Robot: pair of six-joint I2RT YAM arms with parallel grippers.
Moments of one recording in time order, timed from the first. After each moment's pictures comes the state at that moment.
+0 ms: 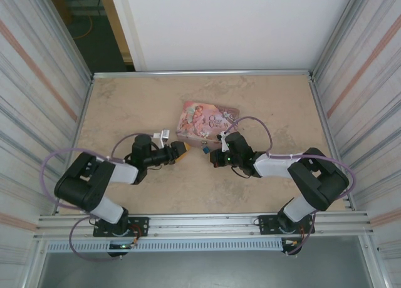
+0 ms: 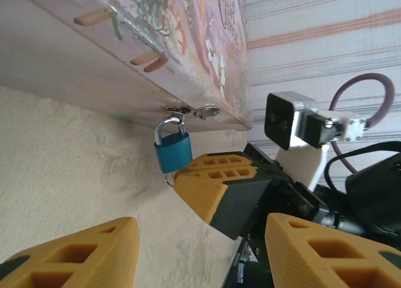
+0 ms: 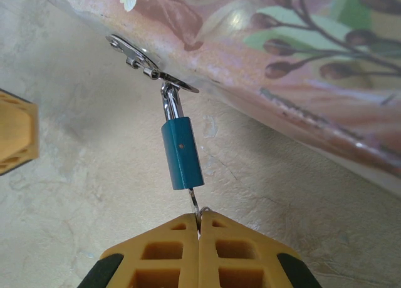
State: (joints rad) left arm -0.42 1.56 0.35 0.85 0.72 -1.08; right arm 0.71 1.54 0.58 0.26 -0.21 0.58
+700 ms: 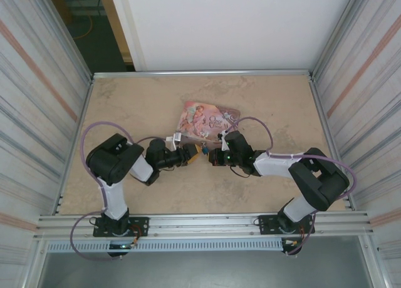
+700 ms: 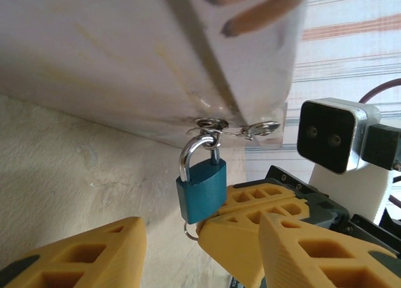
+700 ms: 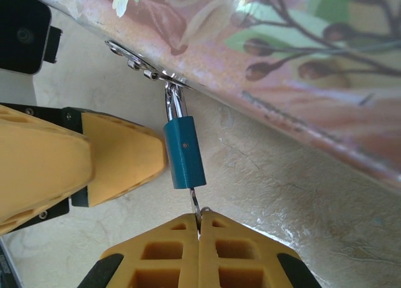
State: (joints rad) left arm -0.55 1.90 0.41 1.21 0.61 -1.21; right arm 0.70 1.54 0.60 0.23 -0.27 0.71
